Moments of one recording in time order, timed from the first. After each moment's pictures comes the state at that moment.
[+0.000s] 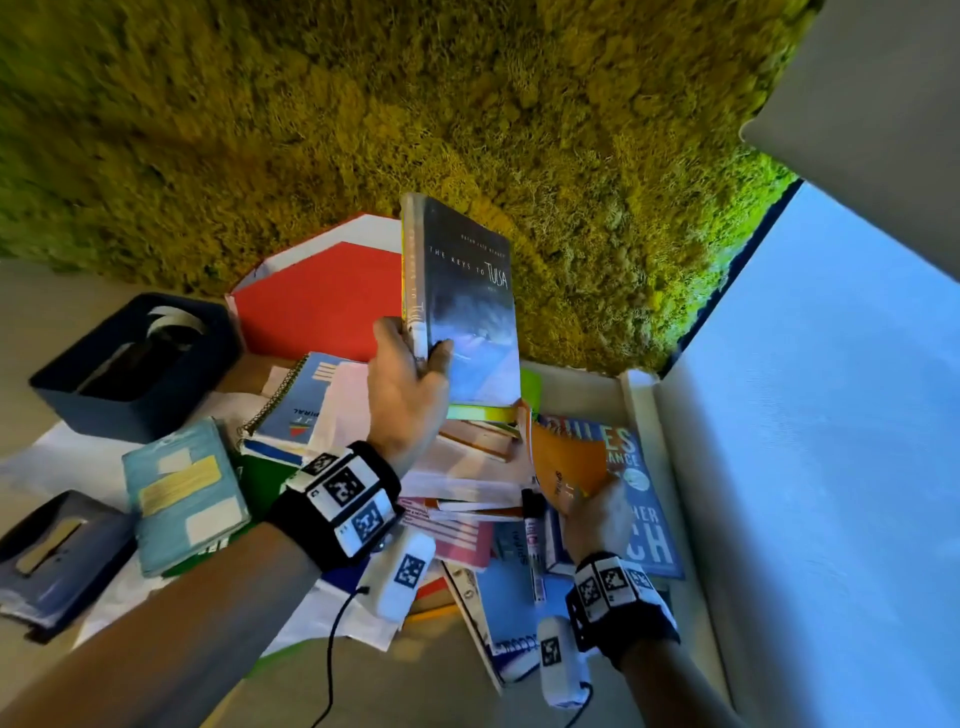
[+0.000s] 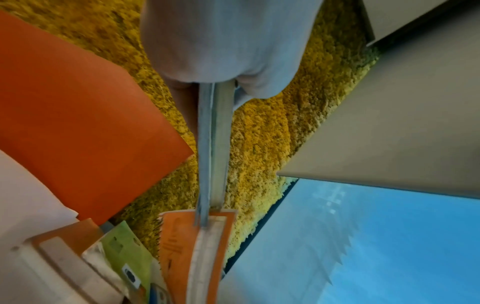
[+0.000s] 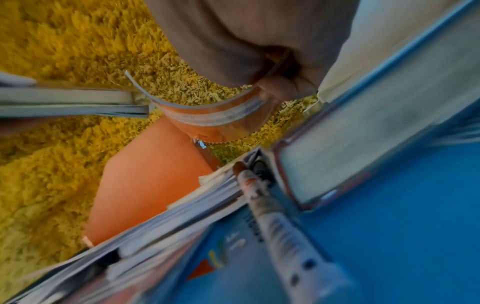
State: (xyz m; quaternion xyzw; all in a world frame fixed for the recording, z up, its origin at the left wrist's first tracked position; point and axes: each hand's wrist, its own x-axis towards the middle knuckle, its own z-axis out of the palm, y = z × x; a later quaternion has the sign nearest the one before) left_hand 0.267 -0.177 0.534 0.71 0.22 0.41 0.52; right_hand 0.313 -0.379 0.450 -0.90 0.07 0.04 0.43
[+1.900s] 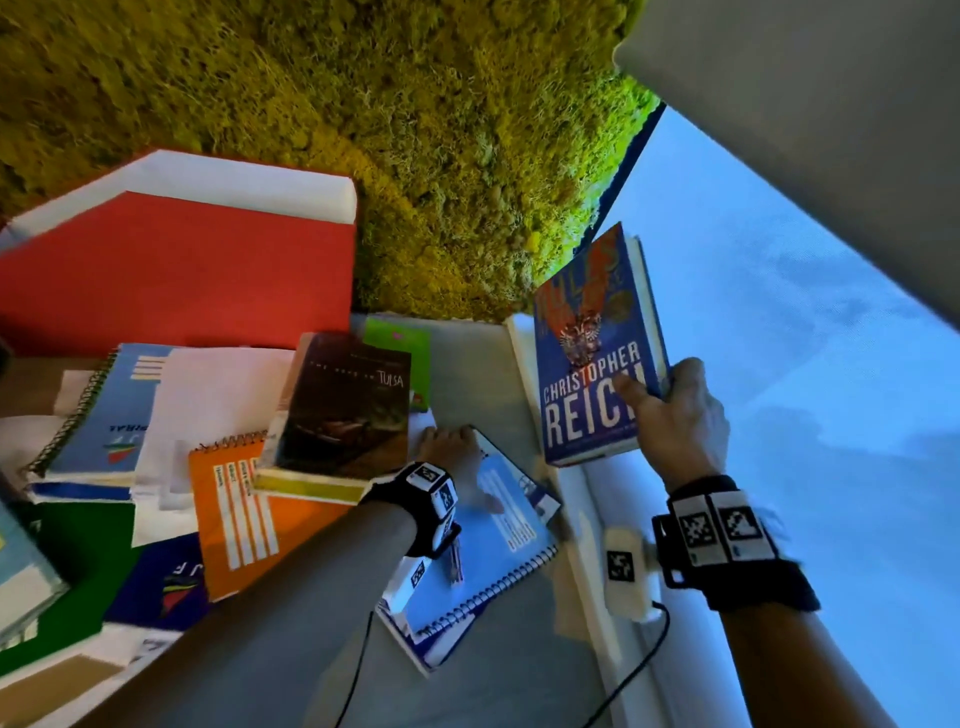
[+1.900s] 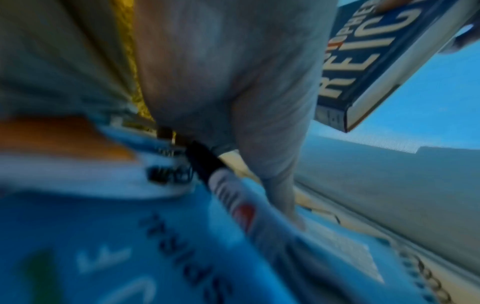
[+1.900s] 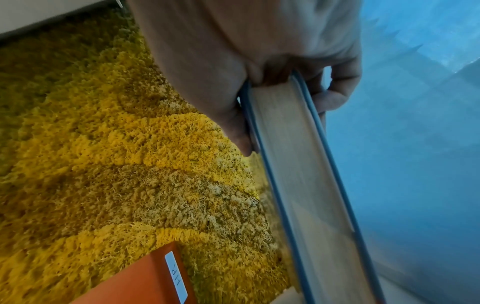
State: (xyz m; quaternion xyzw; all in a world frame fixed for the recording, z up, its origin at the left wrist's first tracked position) left_hand 0.361 -0.290 0.405 0.98 -0.06 -0.15 0.11; right_hand 0.349 -0.477 0.571 -0.95 0.08 -0.14 0.27
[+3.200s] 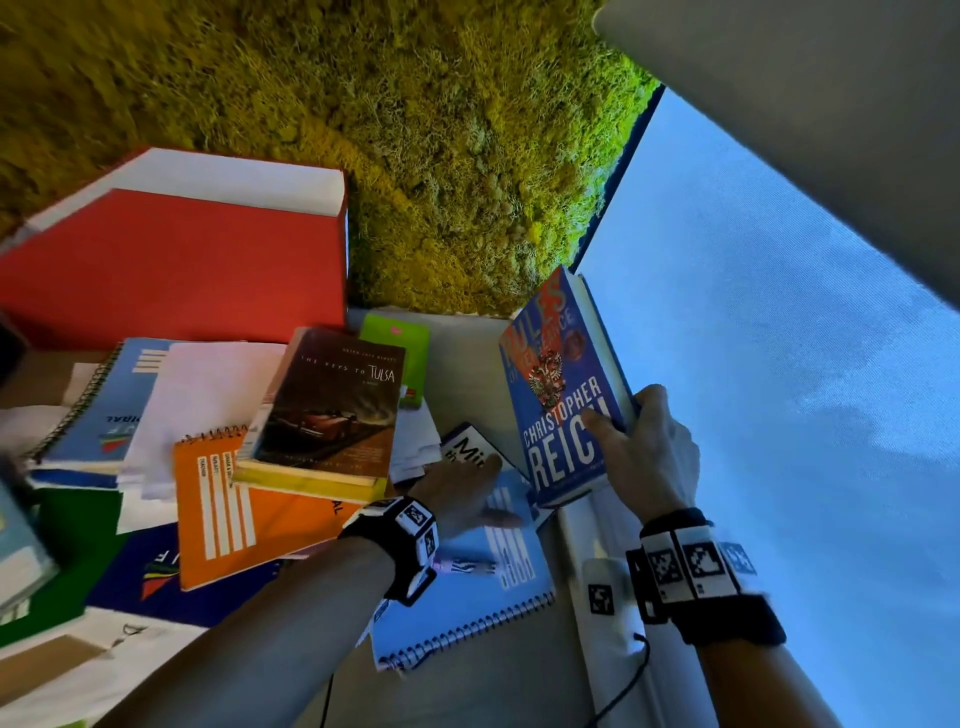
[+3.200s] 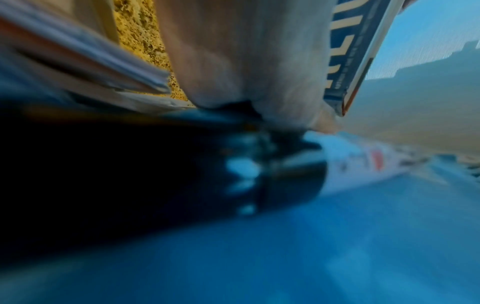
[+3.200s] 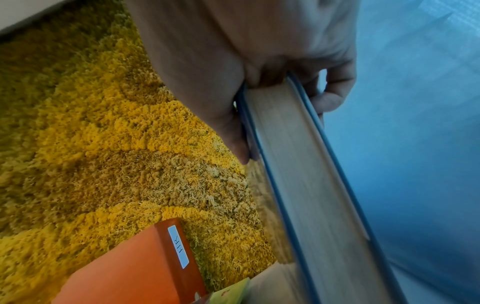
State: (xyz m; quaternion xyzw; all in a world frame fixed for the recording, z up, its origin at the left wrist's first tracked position) left_hand 0.335 -0.316 0.400 0.97 -0.17 -0.10 0.17; right_hand 0.354 -0.496 0.530 -0.96 0.03 -0.07 0.26
